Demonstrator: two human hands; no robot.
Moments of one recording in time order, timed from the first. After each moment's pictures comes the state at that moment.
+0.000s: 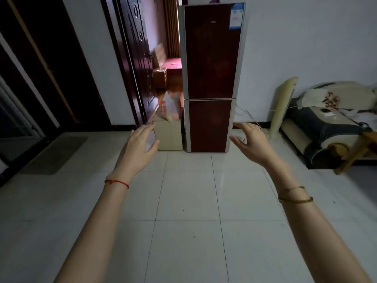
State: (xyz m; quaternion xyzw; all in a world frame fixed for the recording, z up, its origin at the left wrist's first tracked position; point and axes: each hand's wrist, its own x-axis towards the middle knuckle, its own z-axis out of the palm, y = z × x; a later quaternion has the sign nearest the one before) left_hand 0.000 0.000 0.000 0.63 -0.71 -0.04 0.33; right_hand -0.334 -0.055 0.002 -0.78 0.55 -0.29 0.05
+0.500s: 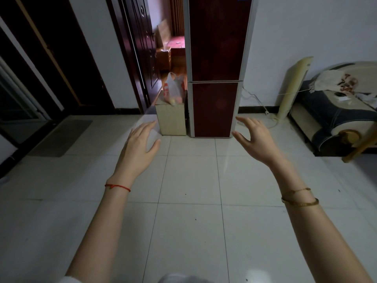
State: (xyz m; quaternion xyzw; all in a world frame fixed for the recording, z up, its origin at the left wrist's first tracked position) left_hand -0.027 0.020 -0.020 0.66 -0.67 -0.06 0.33; right_hand -0.346 -0.057 -0.025 -0.78 0.55 -0.29 0.08
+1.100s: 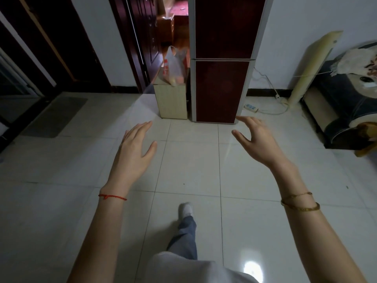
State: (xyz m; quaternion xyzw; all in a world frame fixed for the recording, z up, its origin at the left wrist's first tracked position) left_hand -0.028 -0.071 -0.071 0.69 -0.65 -0.10 0.30; right_hand -0.339 -0.167 -0.075 -0.79 0.56 -0.24 0.12
